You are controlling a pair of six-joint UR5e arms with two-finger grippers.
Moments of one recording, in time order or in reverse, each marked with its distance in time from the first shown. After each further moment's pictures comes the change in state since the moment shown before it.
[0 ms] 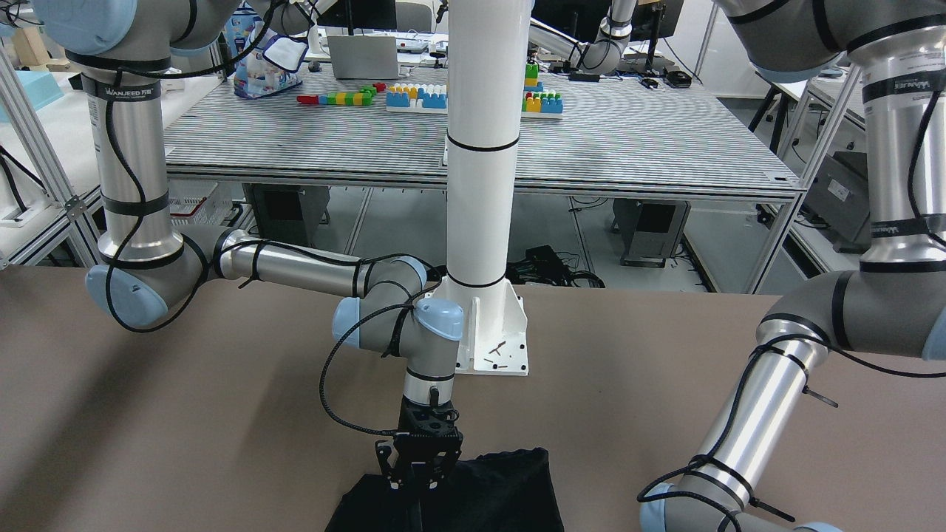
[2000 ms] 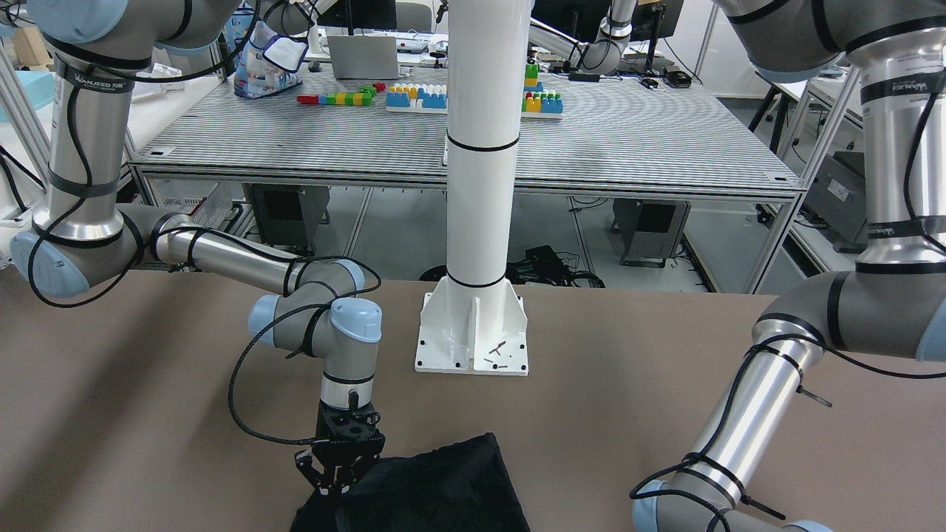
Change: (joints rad) left arm 0.015 -0.001 0.002 0.000 0.027 -0.037; right arm 0.090 -0.253 0.162 0.103 0.071 -0.236
